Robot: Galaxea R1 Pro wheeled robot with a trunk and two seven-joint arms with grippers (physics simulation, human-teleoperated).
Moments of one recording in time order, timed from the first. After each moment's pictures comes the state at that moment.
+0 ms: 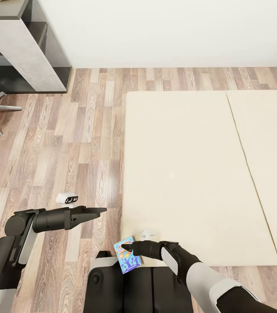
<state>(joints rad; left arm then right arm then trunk) -0.51 0.18 0.13 -1.48 0.20 1.03 -1.57 -0.77 0.17 0.36 -0.24 -0.42 0.22 0.57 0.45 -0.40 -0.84</state>
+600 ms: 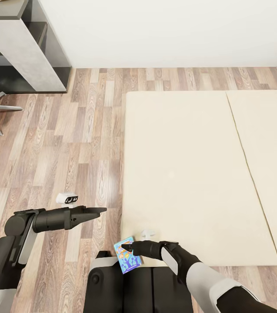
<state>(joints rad) -0.51 0.18 0.13 -1.48 0.20 1.03 -1.57 -0.77 0.17 0.36 -0.24 -0.42 0.22 0.57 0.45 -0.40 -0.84</state>
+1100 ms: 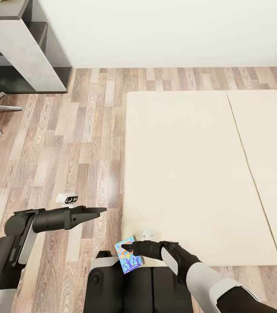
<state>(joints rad) -0.51 0.18 0.13 -1.48 0.20 1.03 -1.57 -0.77 0.17 0.36 -0.24 -0.42 0.22 0.57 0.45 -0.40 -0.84</state>
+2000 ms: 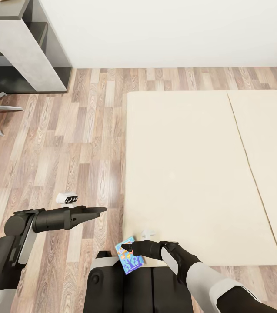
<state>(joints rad) -0.51 0.18 0.13 -1.48 0.20 1.03 -1.57 -0.77 0.17 0.36 -0.24 -0.42 0.22 0.57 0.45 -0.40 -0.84</state>
